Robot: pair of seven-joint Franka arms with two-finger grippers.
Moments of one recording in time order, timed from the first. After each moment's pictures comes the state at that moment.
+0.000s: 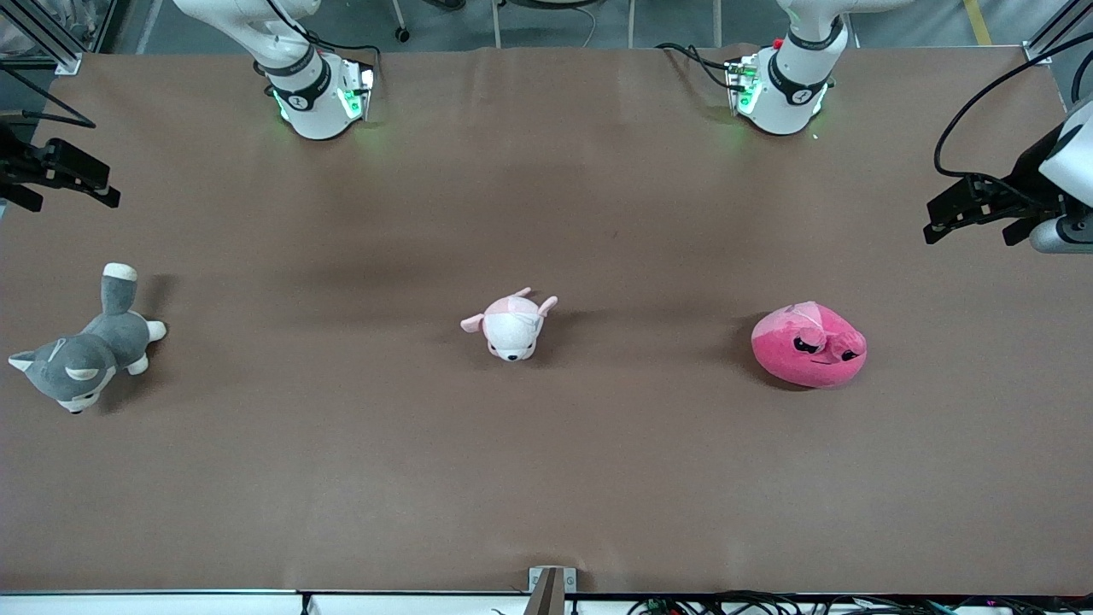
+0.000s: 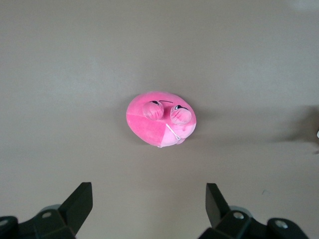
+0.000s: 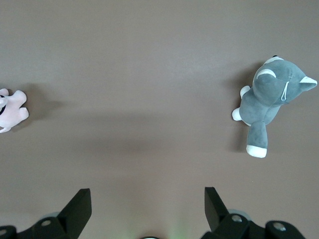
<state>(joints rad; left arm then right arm) 0.02 0.02 -0.09 -1.53 -0.02 1.58 -0.04 0.01 -0.05 -0.07 -1.56 0.01 1.46 -0.09</state>
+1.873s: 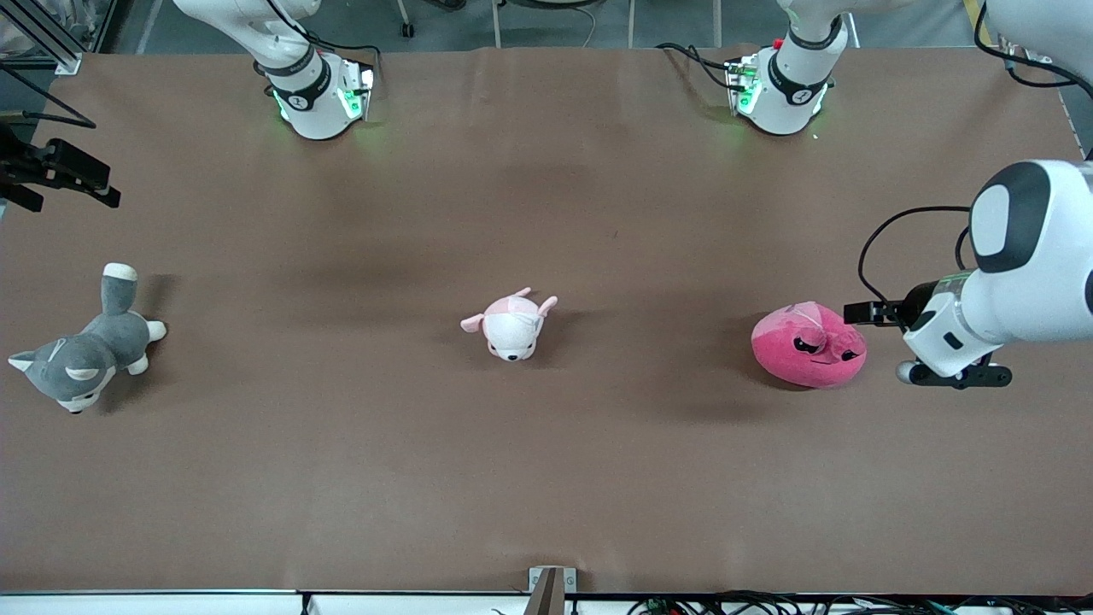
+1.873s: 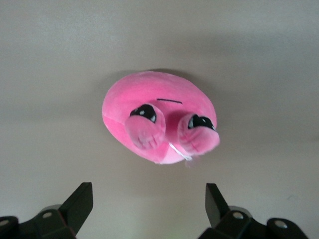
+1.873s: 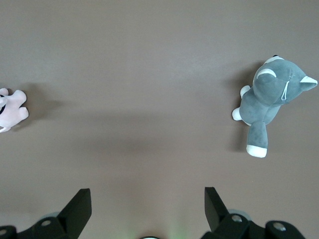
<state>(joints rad) 0.01 0.39 -0.08 -1.53 -0.02 1.67 -0.04 0.01 -0.05 -0.07 -1.56 0.01 1.46 -0.09</state>
